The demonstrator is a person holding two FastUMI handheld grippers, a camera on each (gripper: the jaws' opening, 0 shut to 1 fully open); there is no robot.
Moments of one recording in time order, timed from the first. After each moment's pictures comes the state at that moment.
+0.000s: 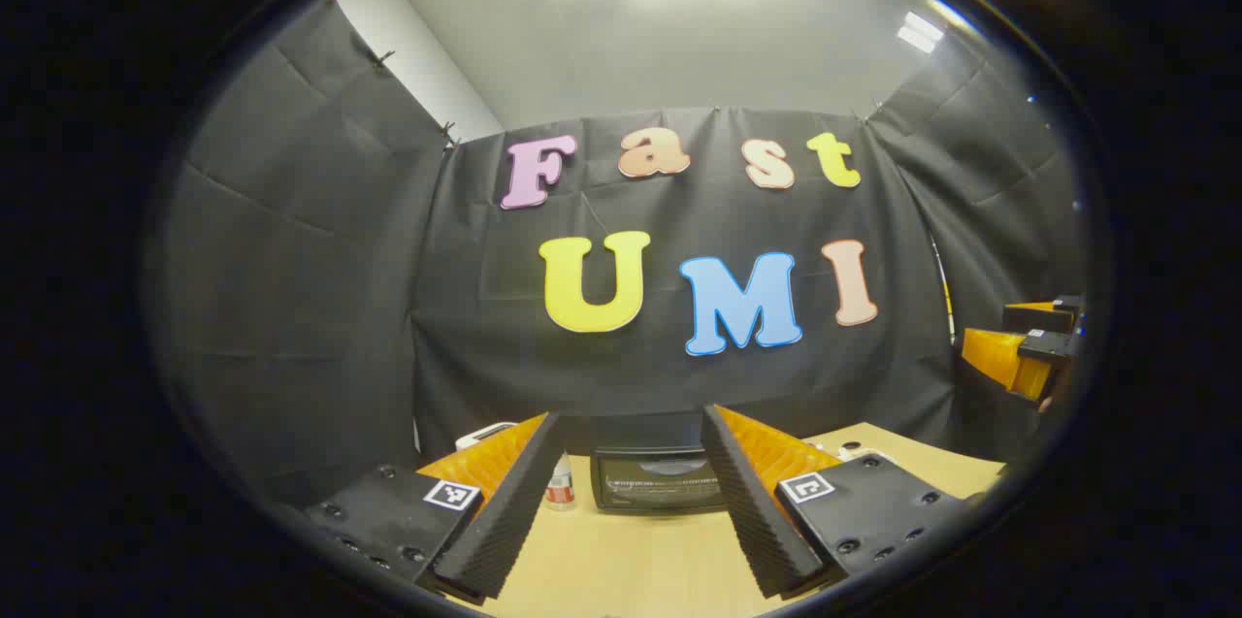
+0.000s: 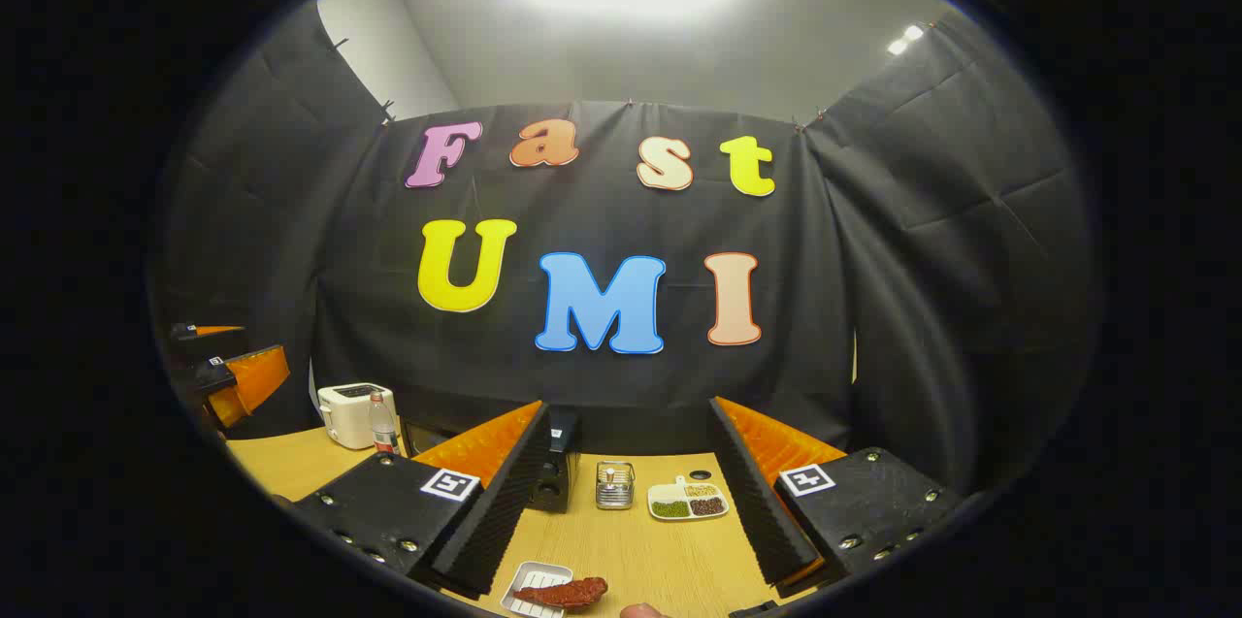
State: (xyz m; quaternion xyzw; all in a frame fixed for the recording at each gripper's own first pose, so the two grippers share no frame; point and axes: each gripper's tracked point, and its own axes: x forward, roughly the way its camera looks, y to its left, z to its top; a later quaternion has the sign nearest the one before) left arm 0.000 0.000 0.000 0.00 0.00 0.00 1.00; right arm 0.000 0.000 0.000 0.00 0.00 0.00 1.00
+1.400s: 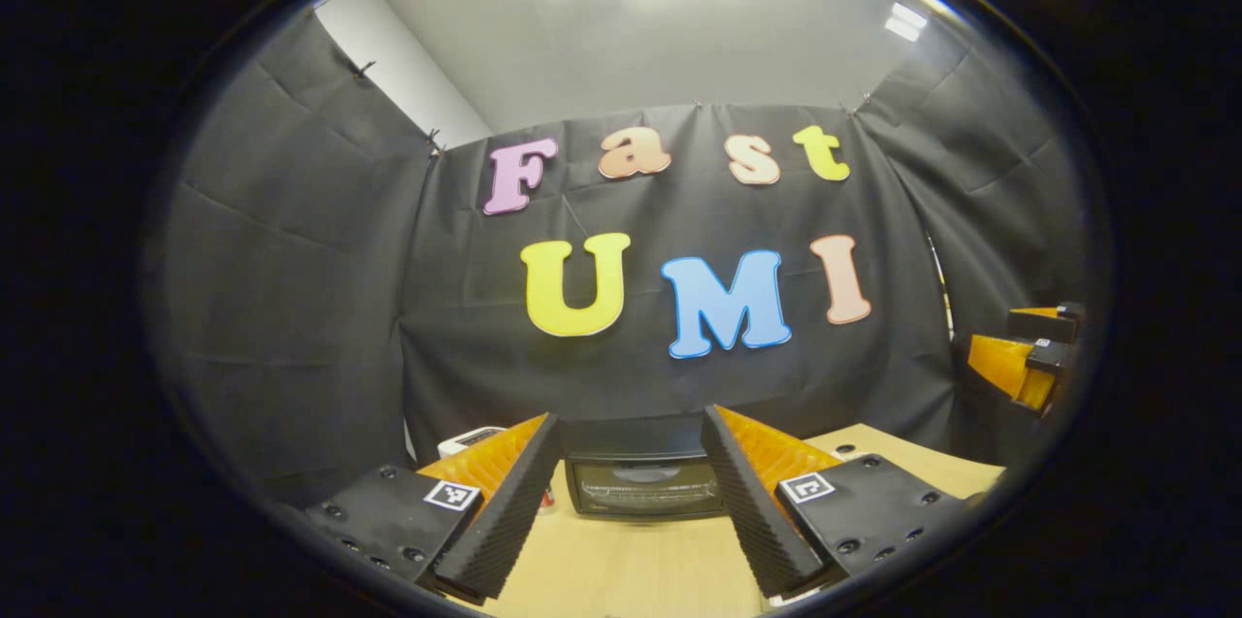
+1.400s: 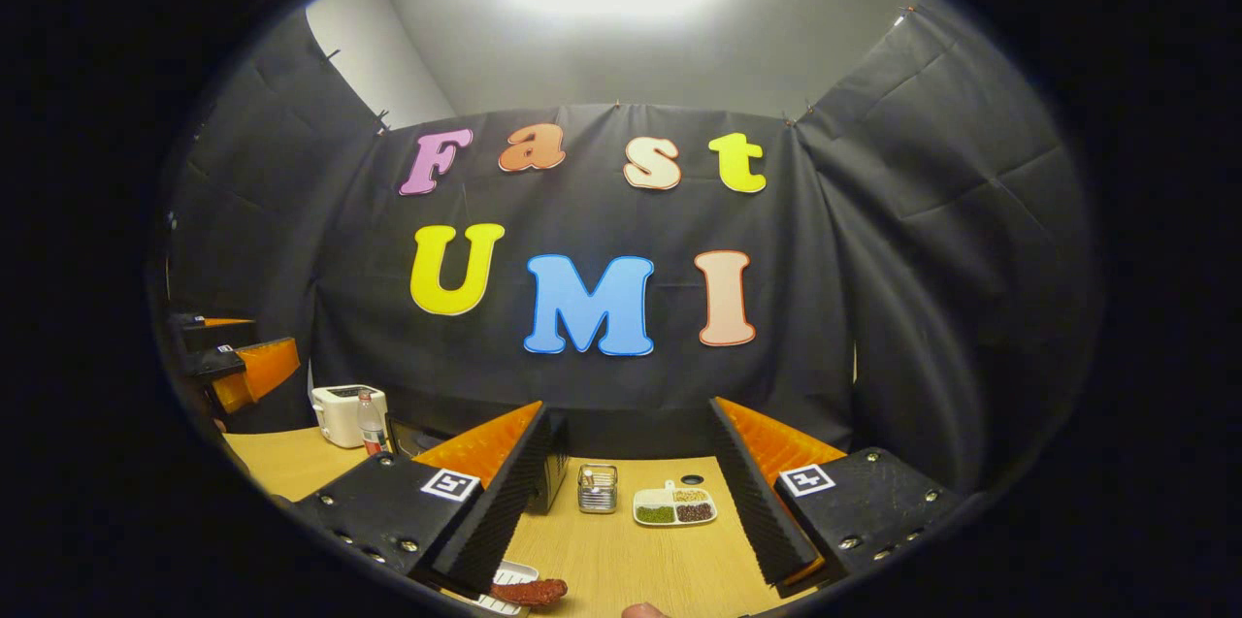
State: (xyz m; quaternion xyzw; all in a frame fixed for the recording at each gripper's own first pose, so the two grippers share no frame) left arm 0.020 -0.059 -0.003 0.01 0.00 0.00 1.00; right arm 0.014 -0.044 -0.019 0.01 -0.01 0.02 1.00
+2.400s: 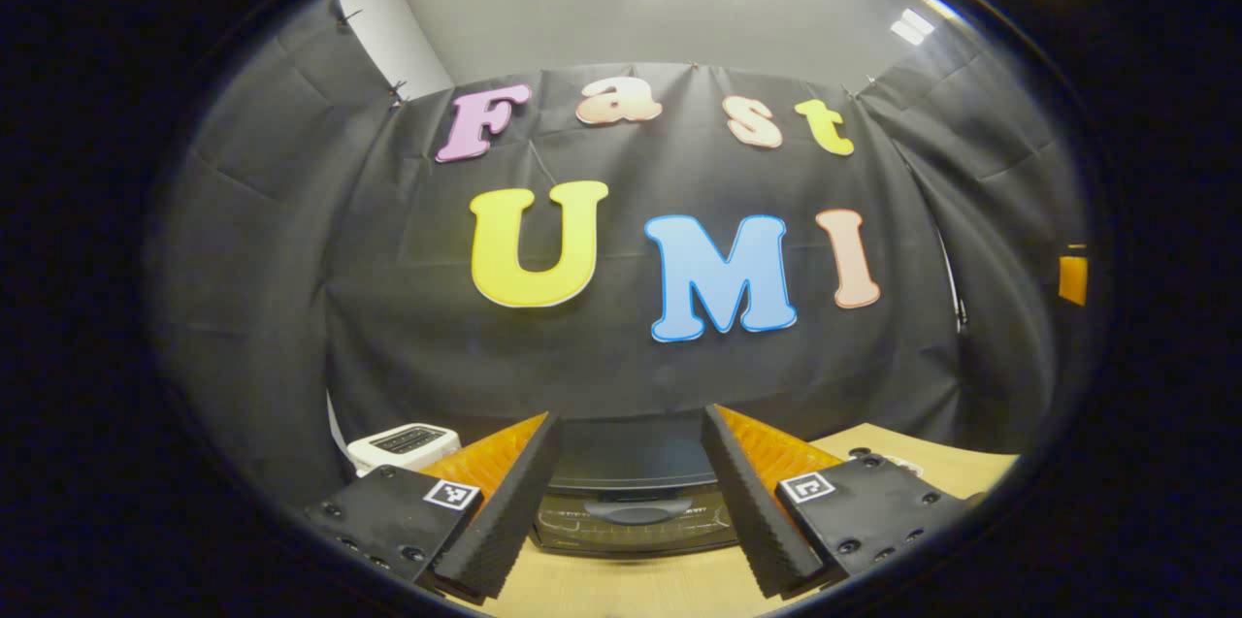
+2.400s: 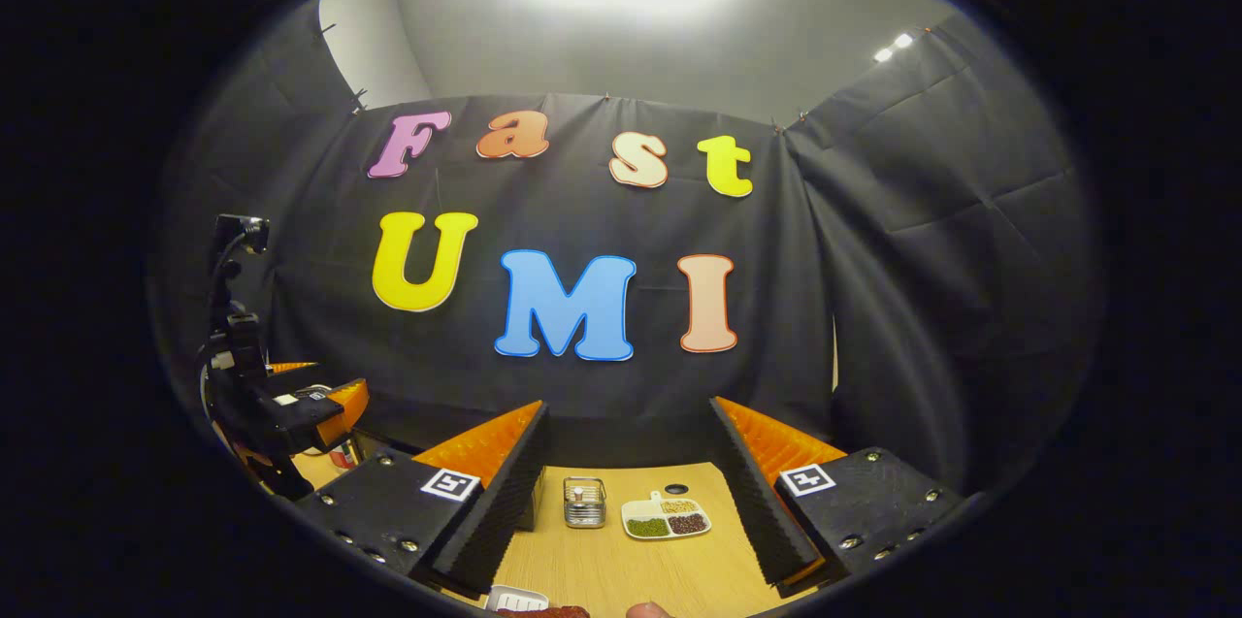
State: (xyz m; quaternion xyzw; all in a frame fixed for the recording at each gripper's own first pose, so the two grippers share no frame) left arm 0.229 -0.057 -0.101 -0.01 0.02 -0.07 1.00; right arm 0.065 -0.013 -0.011 -0.02 -0.01 -0.06 1.00
